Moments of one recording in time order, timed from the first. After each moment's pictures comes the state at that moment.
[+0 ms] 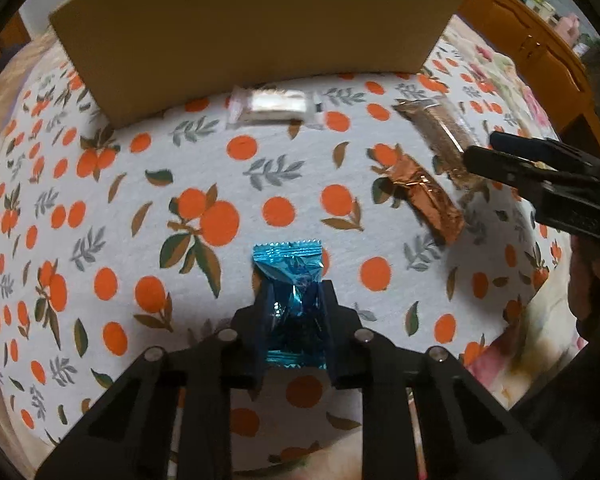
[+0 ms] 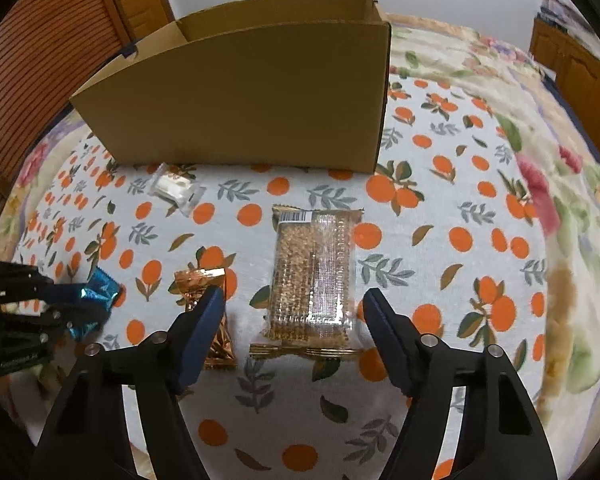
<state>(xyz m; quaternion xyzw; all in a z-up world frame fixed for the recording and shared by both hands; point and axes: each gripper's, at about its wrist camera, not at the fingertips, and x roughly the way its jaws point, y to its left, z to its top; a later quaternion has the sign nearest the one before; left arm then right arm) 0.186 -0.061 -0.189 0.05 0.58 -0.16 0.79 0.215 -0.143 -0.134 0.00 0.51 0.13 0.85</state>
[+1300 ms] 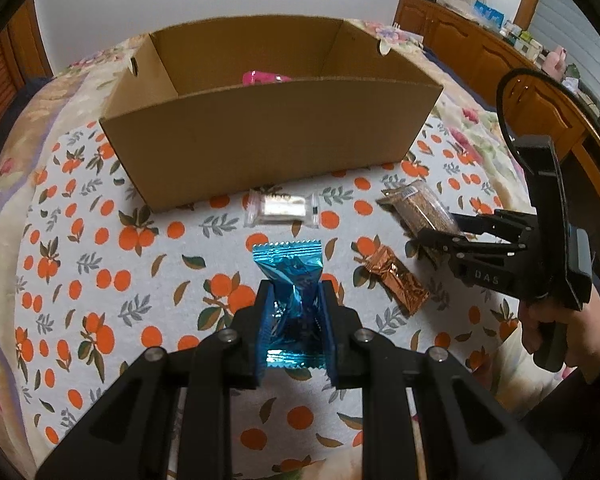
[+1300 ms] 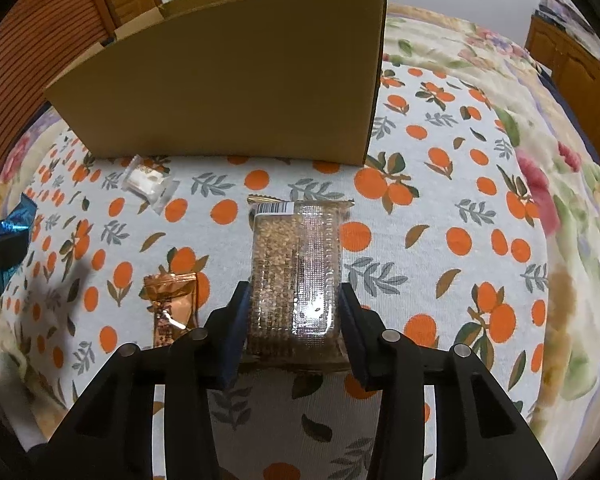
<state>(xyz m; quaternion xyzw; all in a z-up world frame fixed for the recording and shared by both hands) 0.183 -0.055 -0.128 0.02 0.50 -0.16 0.85 0.227 -0.144 -0.144 -0.02 0.52 0.11 0.85</state>
